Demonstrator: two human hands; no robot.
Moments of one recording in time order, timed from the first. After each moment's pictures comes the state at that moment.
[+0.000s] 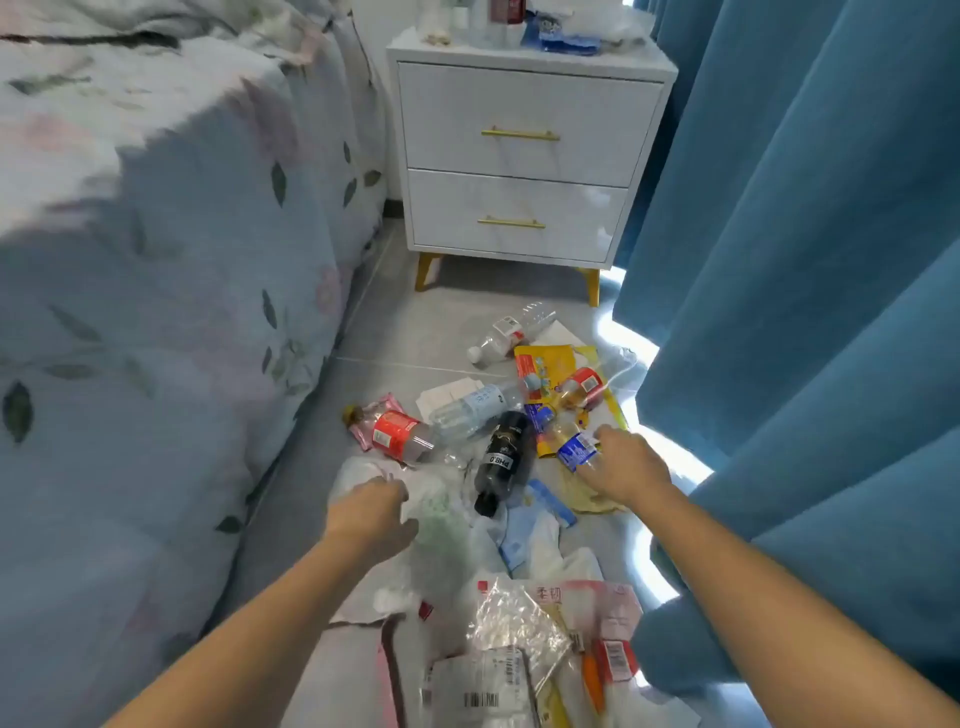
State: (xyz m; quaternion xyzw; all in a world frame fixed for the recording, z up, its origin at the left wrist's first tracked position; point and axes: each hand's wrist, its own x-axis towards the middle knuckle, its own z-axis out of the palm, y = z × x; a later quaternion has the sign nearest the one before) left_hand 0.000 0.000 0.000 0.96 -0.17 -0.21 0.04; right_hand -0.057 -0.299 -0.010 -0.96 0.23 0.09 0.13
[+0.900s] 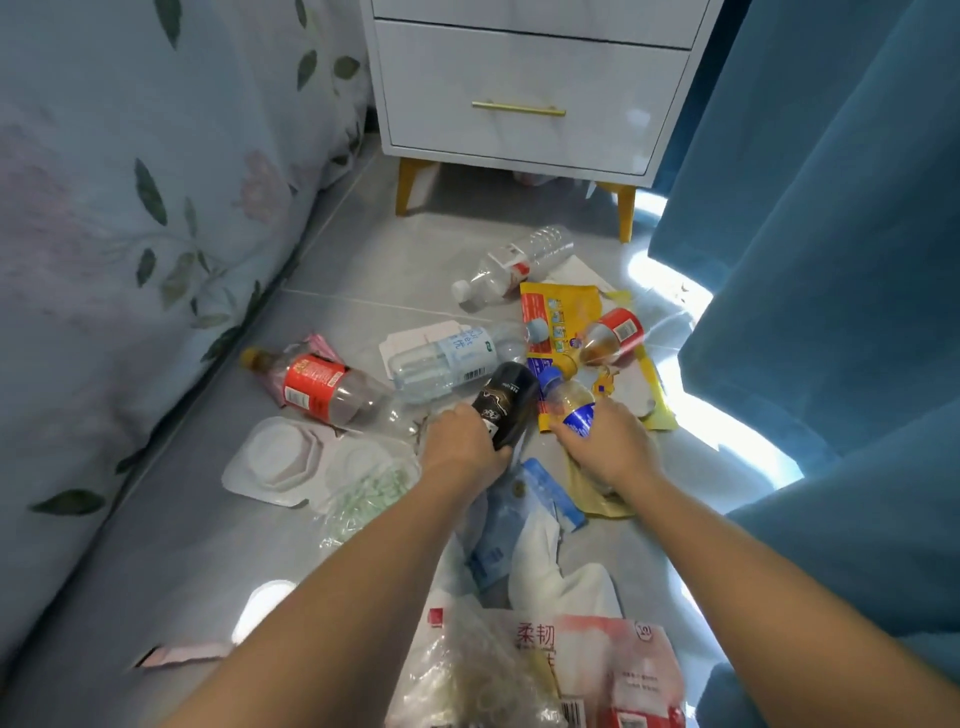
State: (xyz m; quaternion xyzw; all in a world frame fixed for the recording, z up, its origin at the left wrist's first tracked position) left_hand 0.051 -0.165 -0.132 0.97 -0.07 -0.16 0.18; right_hand 0.009 -0.342 -0.169 -0.95 0.25 0.00 0.18
